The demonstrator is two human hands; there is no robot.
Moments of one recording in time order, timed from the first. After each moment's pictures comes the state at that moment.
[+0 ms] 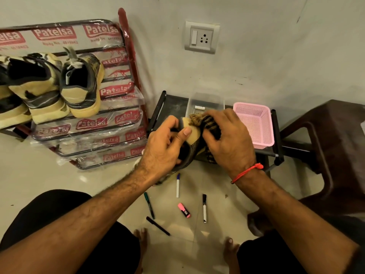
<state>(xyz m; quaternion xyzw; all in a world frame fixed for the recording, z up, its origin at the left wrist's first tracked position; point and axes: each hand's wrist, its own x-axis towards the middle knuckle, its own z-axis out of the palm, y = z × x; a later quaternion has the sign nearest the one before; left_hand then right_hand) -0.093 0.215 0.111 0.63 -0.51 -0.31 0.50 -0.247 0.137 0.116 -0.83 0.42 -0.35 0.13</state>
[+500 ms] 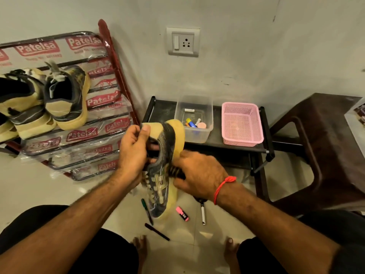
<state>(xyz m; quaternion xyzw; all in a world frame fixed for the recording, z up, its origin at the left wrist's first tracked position) -0.081 0.203 0.099 0.66 -0.29 -0.37 0.59 -0.246 0.169 0.101 -0.94 0.32 -0.05 0.14</state>
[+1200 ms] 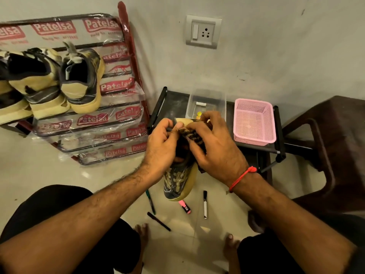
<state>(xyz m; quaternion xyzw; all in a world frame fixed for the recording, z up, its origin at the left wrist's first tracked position) -0.101 0.209 0.094 0.63 -0.37 -0.39 0.56 -0.243 0.151 0.101 -0.89 0.32 -0.29 0.13</state>
